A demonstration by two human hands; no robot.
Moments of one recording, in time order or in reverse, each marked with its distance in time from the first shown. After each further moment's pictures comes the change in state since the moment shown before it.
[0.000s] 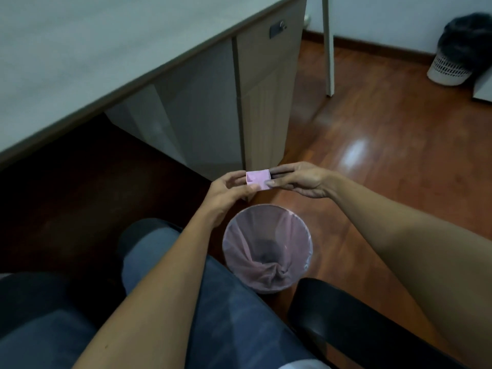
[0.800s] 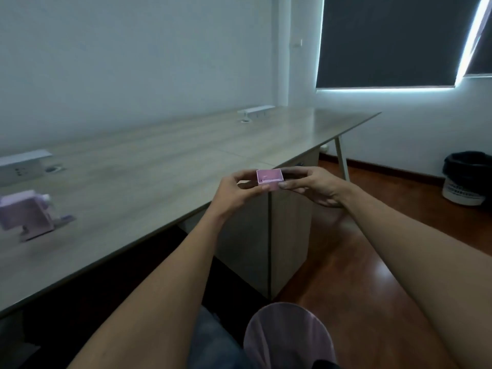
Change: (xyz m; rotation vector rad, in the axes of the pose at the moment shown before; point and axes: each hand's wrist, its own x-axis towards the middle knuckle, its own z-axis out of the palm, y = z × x) left_hand -0.073 0.246 -0.024 0.261 0.111 0.636; right_hand -0.099 -0.234 0.030 0.143 -0.131 -0.559
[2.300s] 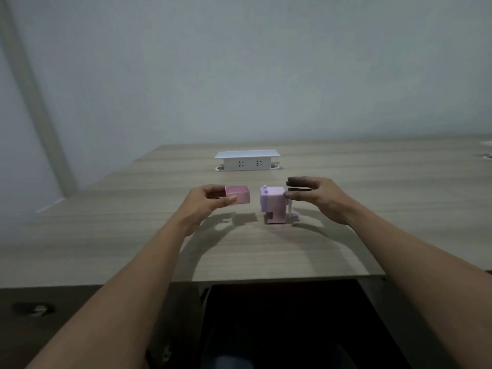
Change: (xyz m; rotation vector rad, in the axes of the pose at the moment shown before) left_hand -0.240 0.038 -0.408 0.213 0.798 -0.328; right_hand 0.165 0.033 0.411 -0.334 -0.573 -0.174
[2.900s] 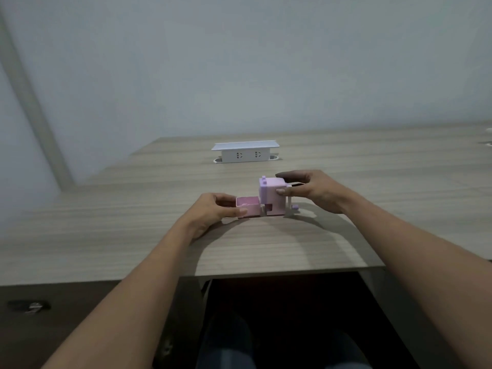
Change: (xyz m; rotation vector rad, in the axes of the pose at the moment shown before) left_hand -0.006 -0.020 0.021 0.065 -0.154 -0.092; right_hand 0.014 0.008 0.008 -0.069 -0.110 0.015
